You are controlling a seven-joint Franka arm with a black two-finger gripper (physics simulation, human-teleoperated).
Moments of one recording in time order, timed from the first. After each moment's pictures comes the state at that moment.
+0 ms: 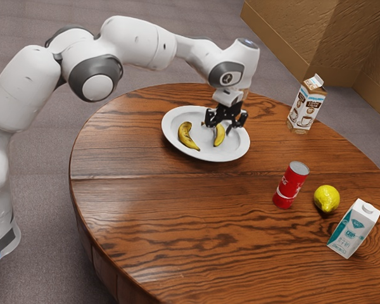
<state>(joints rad) 0.10 0.51 0.16 -1.37 -0.06 1.93 1.88</state>
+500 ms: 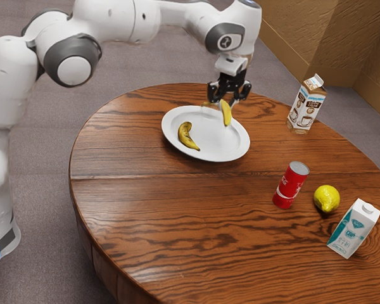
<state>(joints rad) 0.07 0.32 0.15 -1.37 -0.03 1.80 1.75</state>
